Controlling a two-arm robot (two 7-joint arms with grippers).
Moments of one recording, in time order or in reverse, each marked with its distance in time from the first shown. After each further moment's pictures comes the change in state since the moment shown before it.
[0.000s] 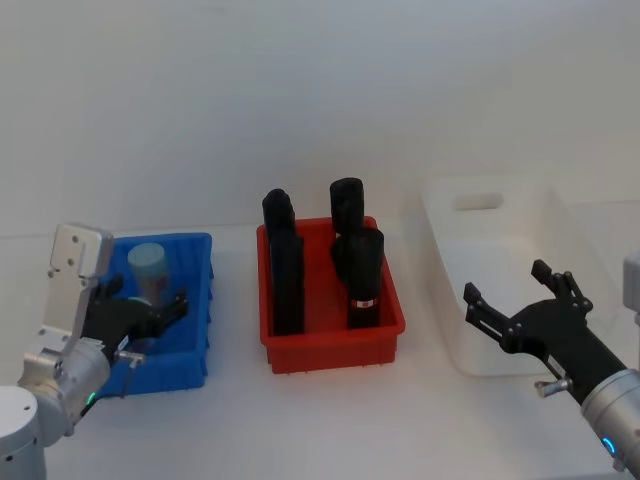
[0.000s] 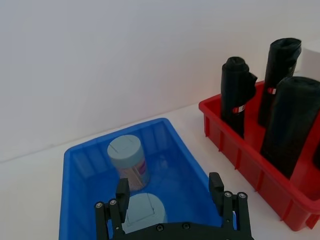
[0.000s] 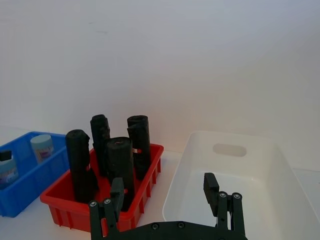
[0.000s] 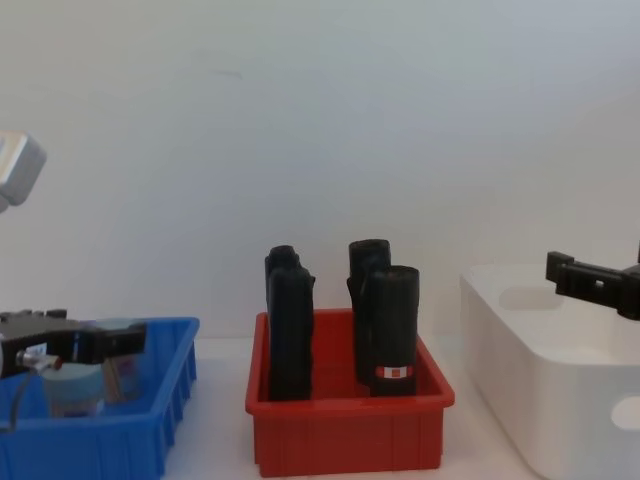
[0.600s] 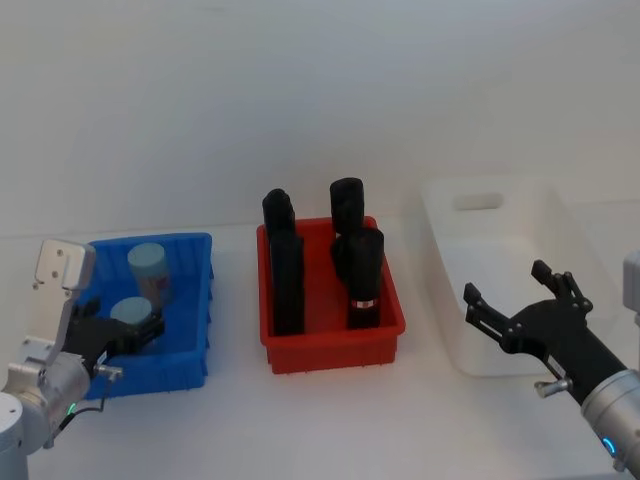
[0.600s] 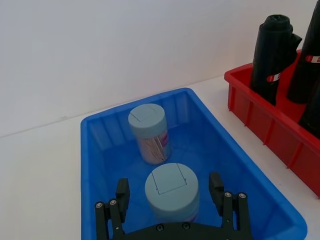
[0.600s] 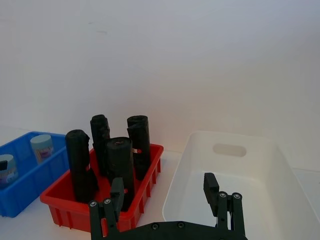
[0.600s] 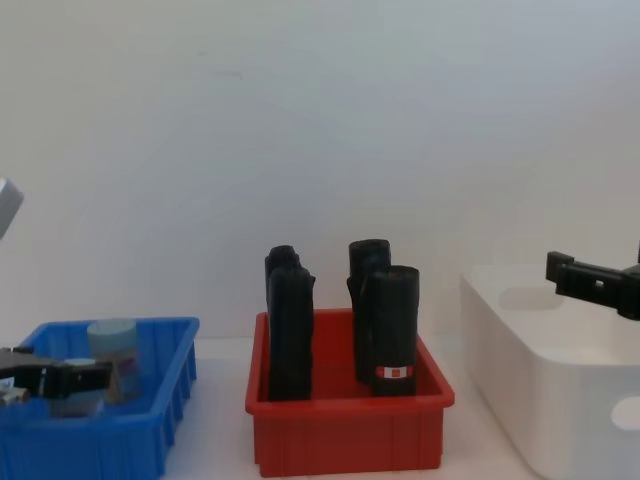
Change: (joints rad) left arm -0.024 0.002 -0.020 0.097 0.010 0.023 -0.013; right arm 0.000 0.000 0.000 0.000 0.000 0.000 0.000
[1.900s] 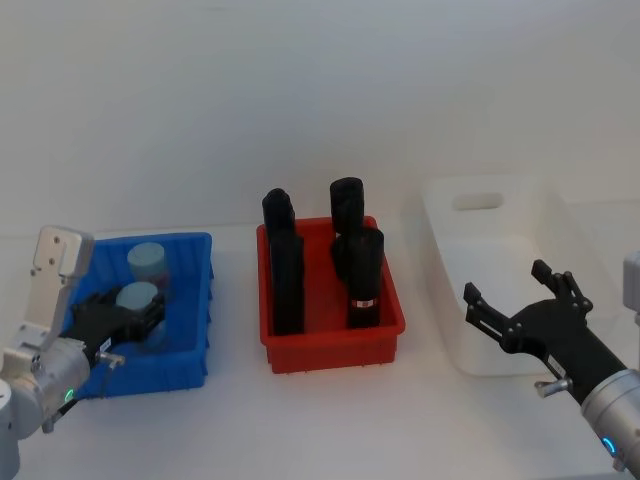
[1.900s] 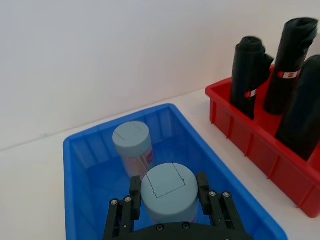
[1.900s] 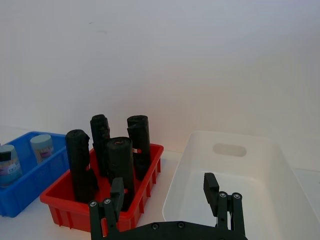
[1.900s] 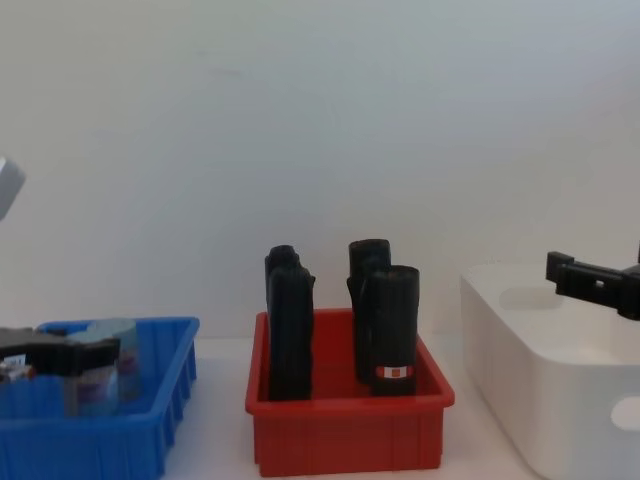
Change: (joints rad) left arm -0.038 -0.003 -0.021 0.038 0.005 -0.021 -0.126; right arm 0.000 0.000 0.000 0.000 0.000 0.000 0.000
